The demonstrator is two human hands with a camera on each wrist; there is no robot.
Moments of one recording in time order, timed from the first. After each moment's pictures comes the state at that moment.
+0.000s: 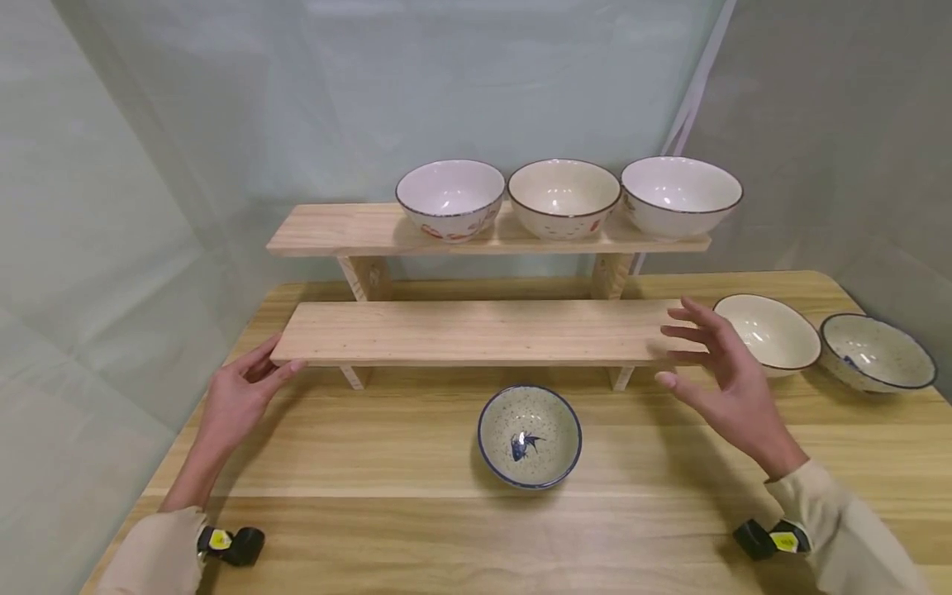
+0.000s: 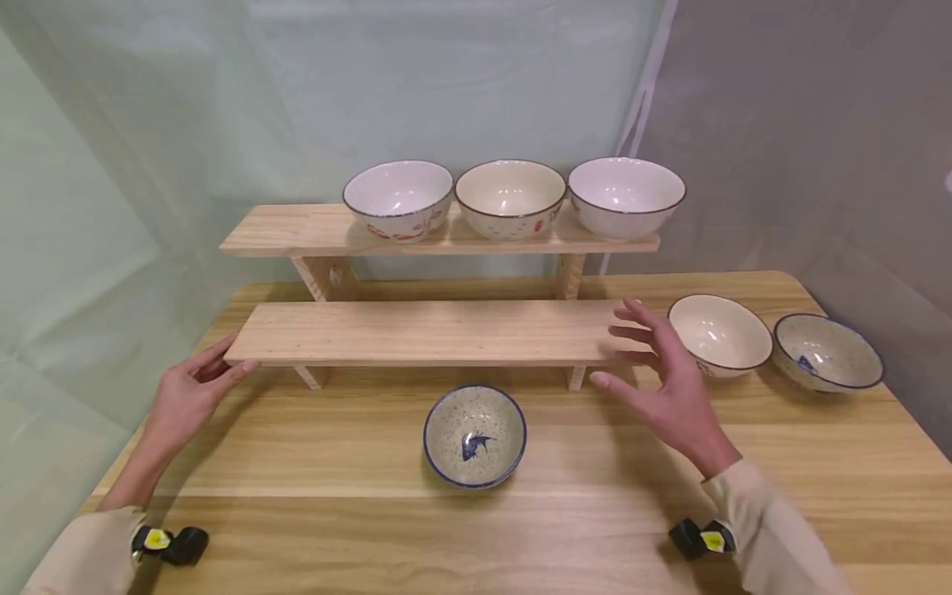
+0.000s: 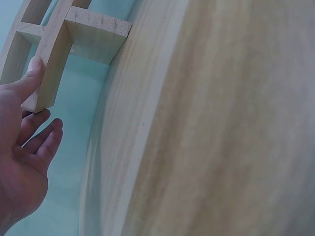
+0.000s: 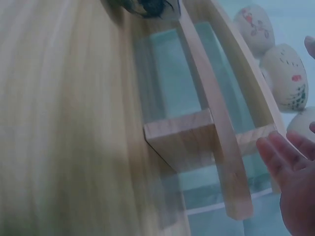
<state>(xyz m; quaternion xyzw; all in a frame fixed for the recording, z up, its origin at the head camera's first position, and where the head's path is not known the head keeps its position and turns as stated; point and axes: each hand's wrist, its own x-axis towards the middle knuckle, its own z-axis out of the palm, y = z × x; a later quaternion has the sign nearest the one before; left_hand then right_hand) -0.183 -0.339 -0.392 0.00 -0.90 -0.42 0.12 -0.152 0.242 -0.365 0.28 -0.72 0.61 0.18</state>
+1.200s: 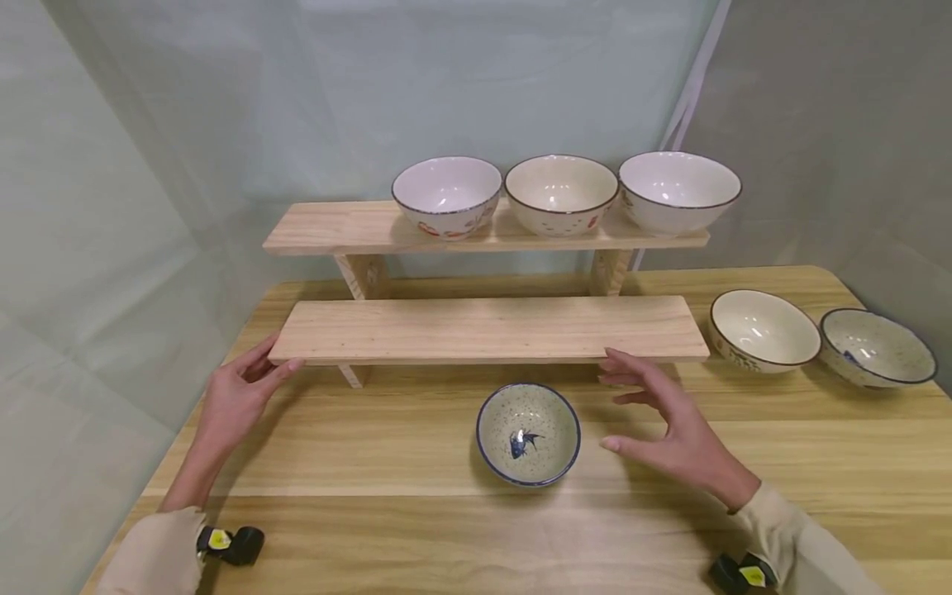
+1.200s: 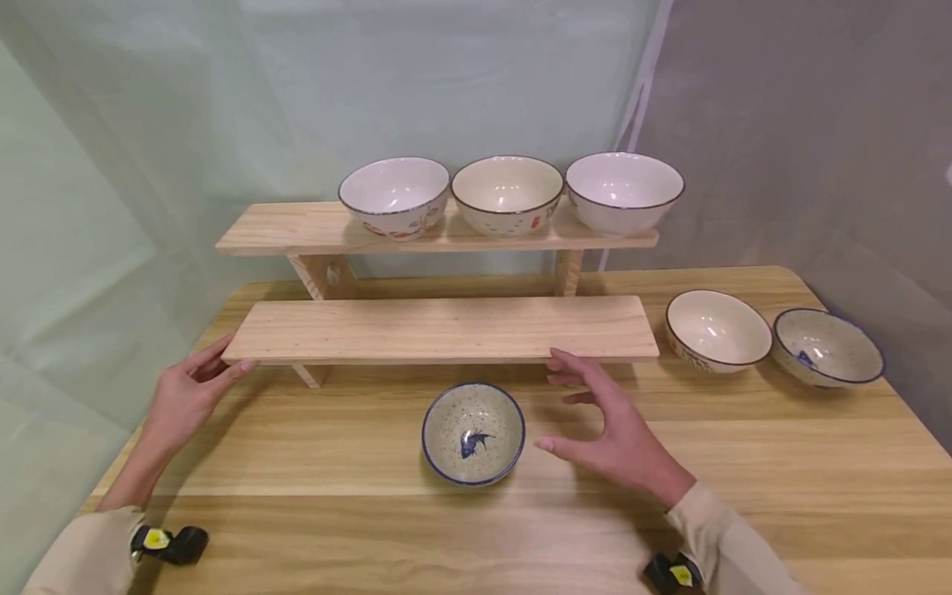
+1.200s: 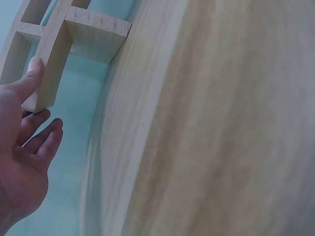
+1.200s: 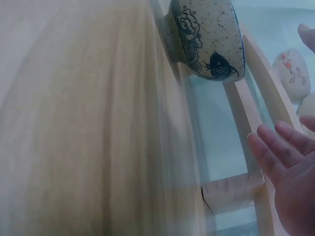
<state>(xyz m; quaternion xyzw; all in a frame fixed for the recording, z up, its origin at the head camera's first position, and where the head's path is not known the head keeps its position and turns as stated) -0.184 -0.338 -0.392 0.01 -0.90 -0.42 0.12 -0.134 0.205 -0.397 0.32 -0.78 0.53 0.10</state>
